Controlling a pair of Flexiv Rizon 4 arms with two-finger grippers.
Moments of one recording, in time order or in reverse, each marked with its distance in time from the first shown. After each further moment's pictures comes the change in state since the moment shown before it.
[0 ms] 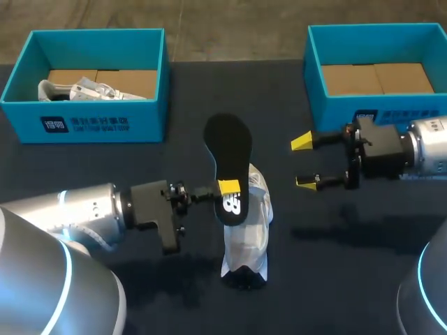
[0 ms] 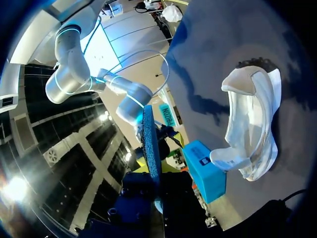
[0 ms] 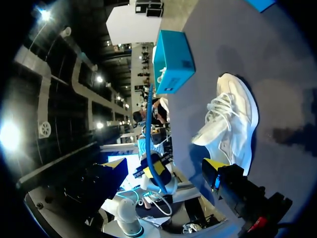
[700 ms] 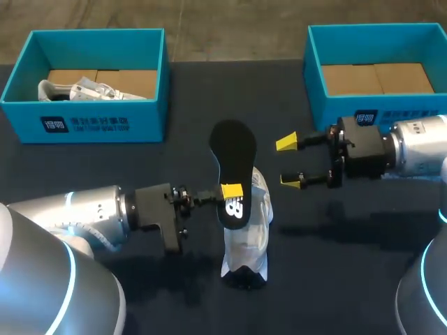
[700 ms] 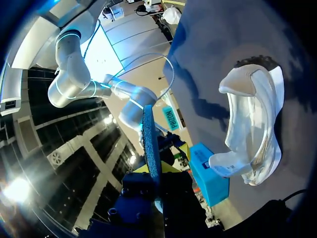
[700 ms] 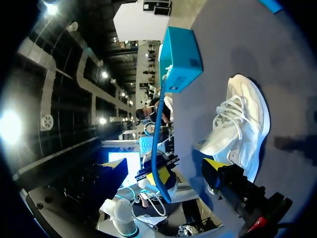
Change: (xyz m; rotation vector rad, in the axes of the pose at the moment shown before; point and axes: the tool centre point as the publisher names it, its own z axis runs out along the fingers) left arm 0.009 -0.005 0.005 0.026 -0.043 0.013; right arm 0.002 0.007 0.029 0.013 0.031 -0.062
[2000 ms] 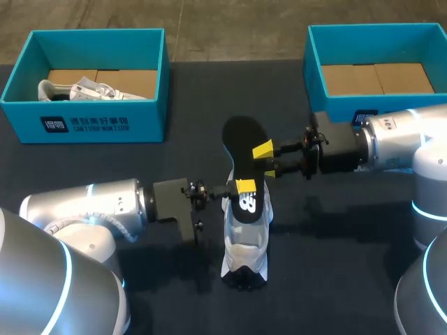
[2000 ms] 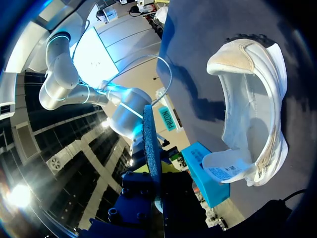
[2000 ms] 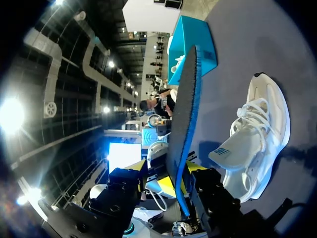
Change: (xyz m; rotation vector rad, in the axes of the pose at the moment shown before) left arm 0.025 0.008 0.028 0.017 0.024 0.040; right arm 0.010 -0.001 0.041 0.072 0.033 -0.074
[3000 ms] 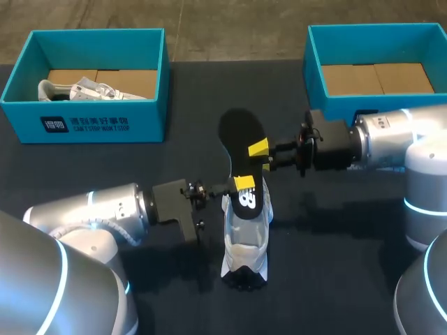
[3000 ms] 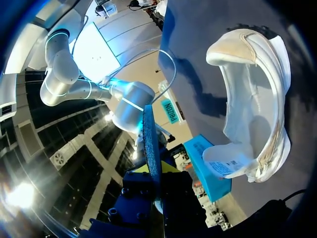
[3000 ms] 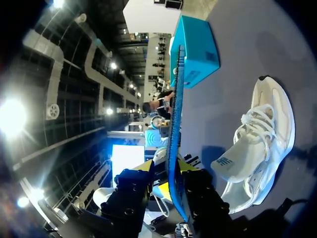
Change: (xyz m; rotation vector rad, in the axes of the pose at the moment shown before) left arm 0.001 0.009 -0.002 -0.076 -0.031 0.003; right arm -0.001 0.014 0.005 -0.017 0.031 0.010
